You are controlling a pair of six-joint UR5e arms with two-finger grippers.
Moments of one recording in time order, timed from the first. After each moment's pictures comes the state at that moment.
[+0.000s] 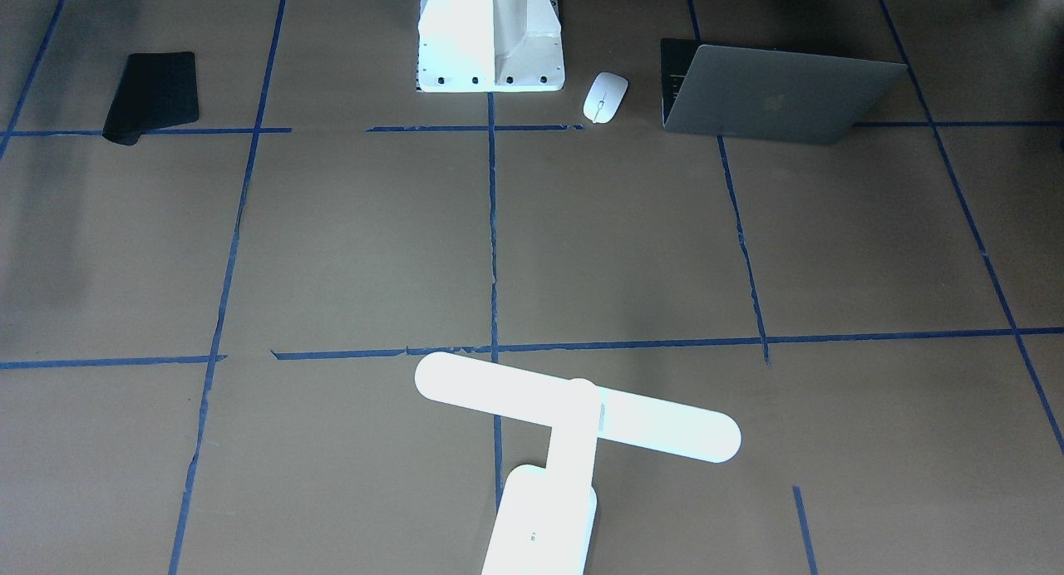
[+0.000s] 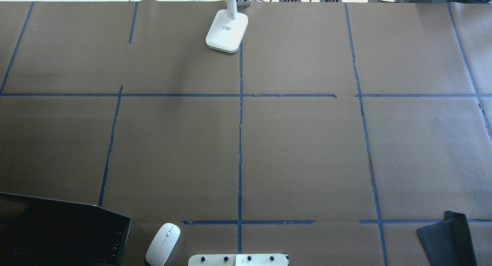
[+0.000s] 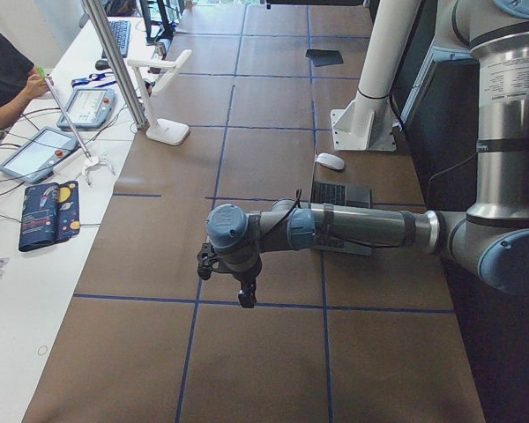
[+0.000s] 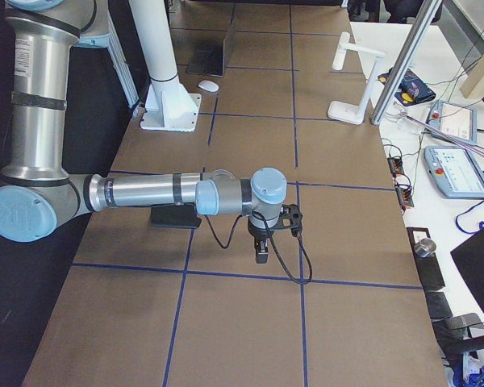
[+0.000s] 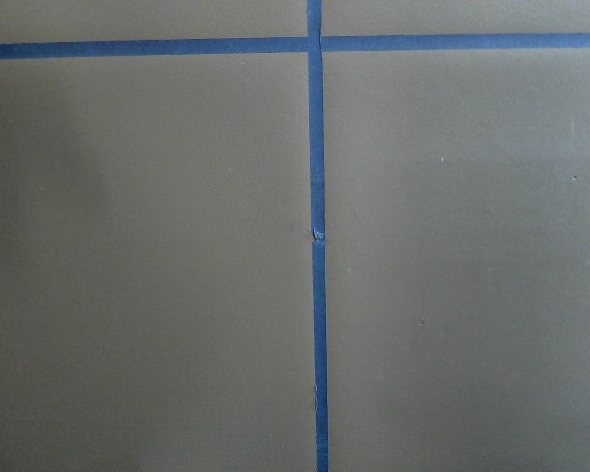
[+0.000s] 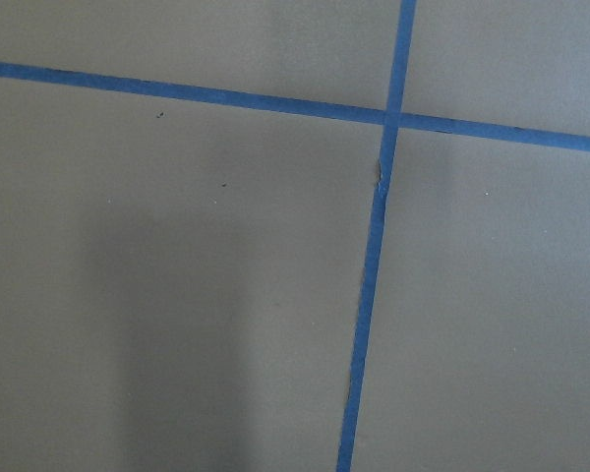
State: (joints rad) left arm -1.53 -1.47 -1.73 -1.39 -2.40 0.10; right arm 1.45 -1.71 1.79 -1.58 2.32 0.02
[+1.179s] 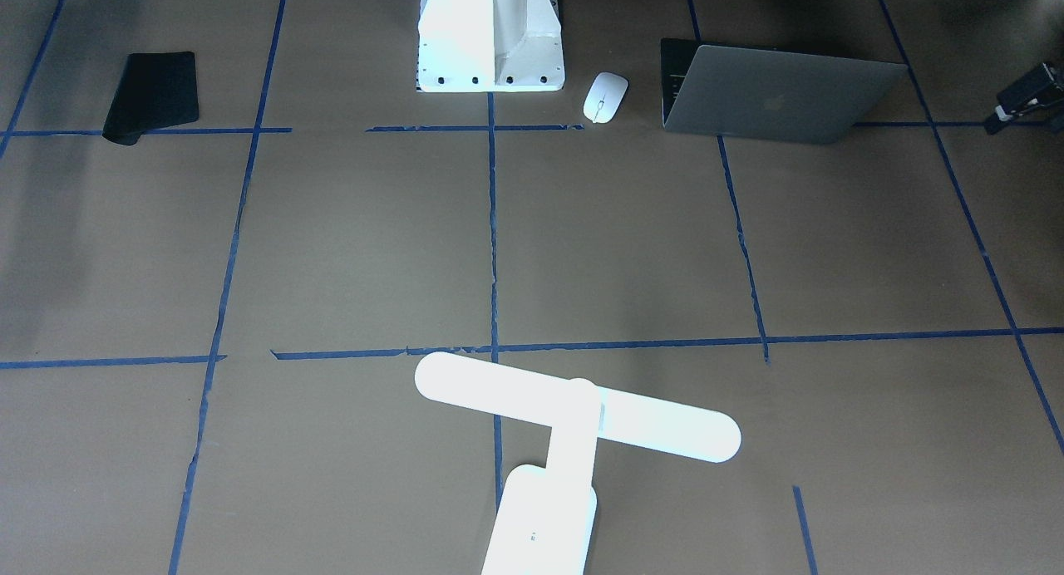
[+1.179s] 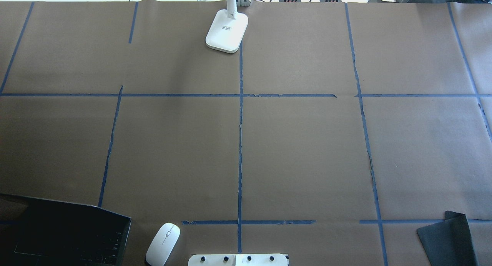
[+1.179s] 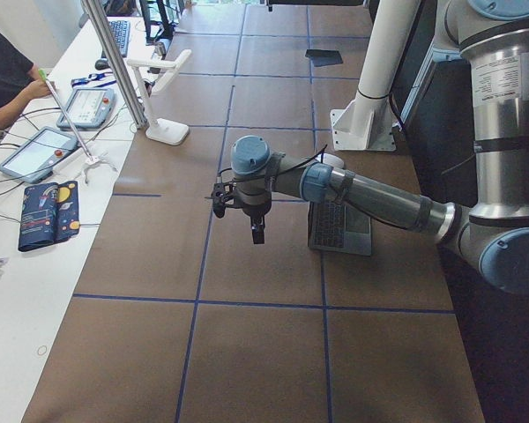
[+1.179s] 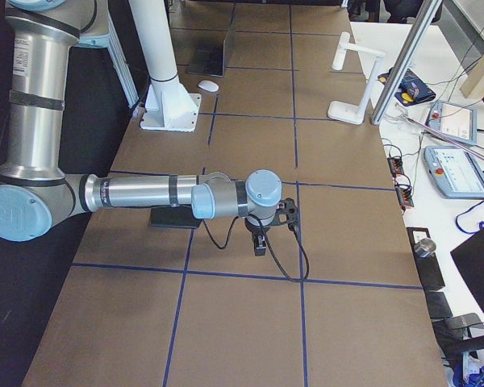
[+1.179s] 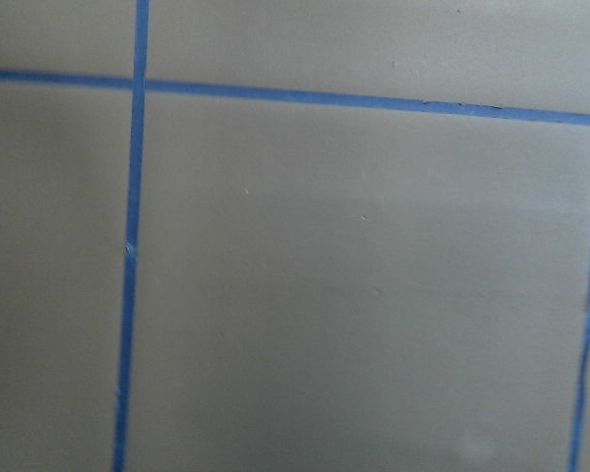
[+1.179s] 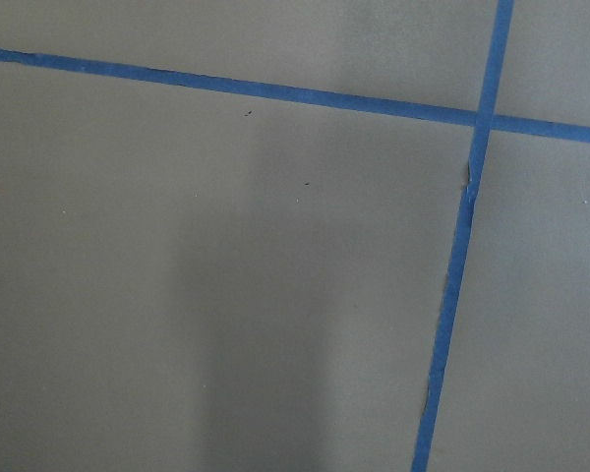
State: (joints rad) left arm -1.36 -1.39 -2.08 -1.48 -2.44 -0.49; right arm 1.44 -1.74 1.79 -1.50 2.44 0.02
